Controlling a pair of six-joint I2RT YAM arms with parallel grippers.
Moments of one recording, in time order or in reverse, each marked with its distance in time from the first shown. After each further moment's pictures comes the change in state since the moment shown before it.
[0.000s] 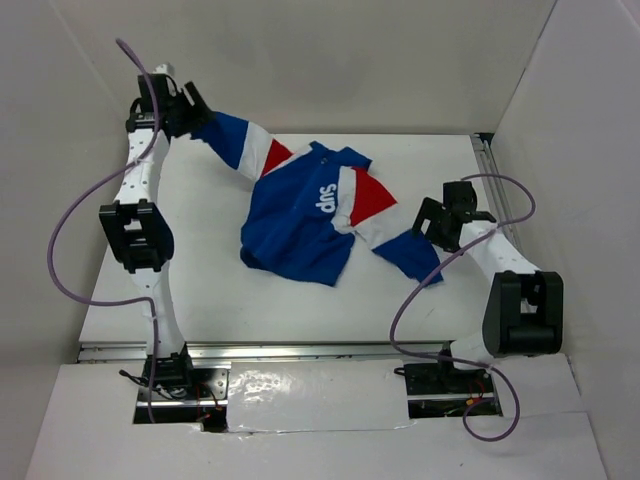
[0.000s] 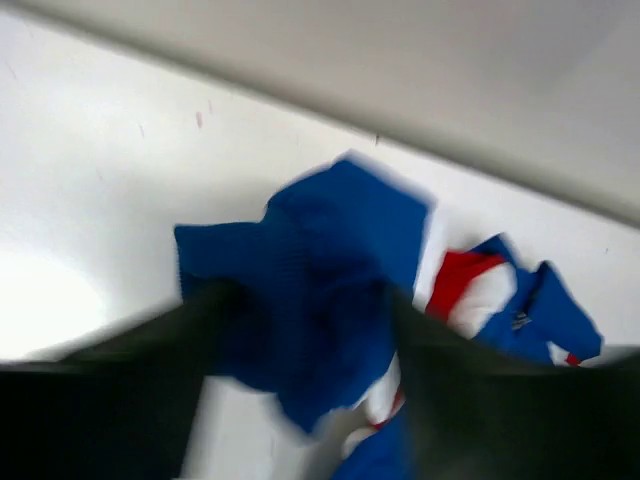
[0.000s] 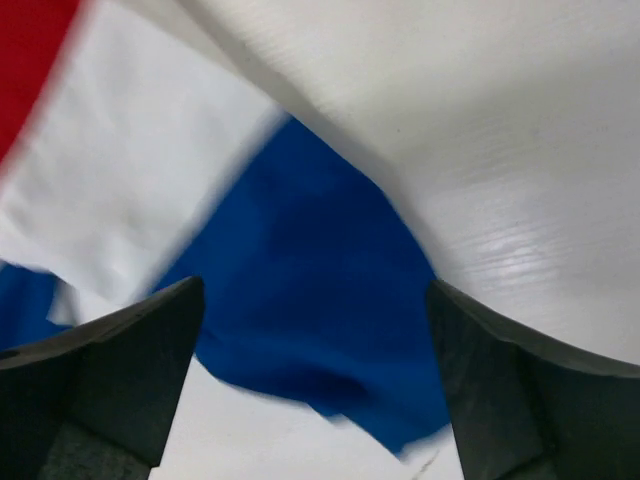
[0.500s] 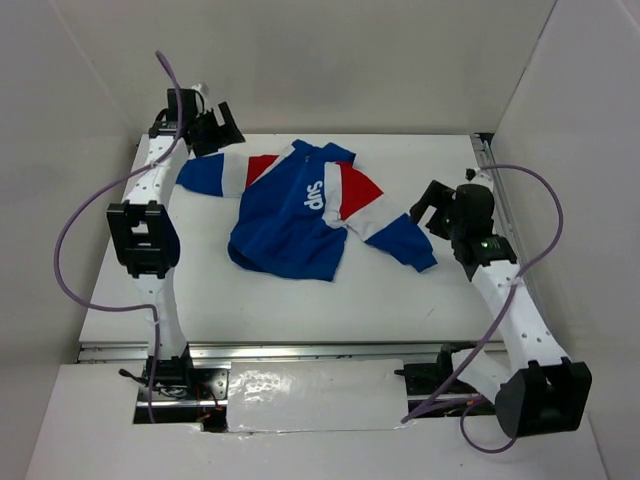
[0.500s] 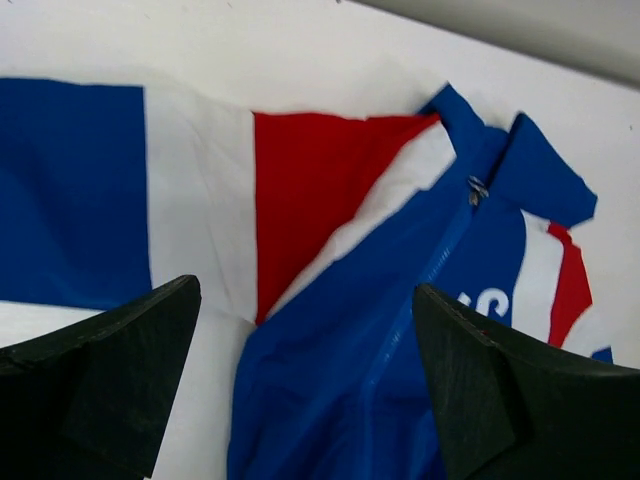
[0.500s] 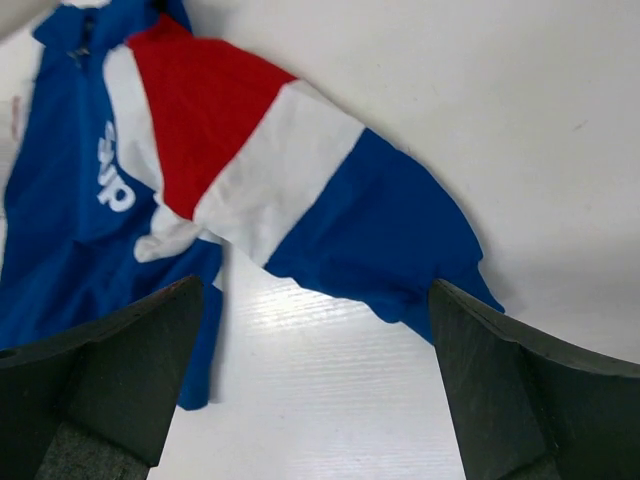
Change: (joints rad) left arm -0.069 -0.068 -0.119 -0.031 0.055 0.063; right arm 0.093 -0.403 -0.059 0.084 -0.003 0.092
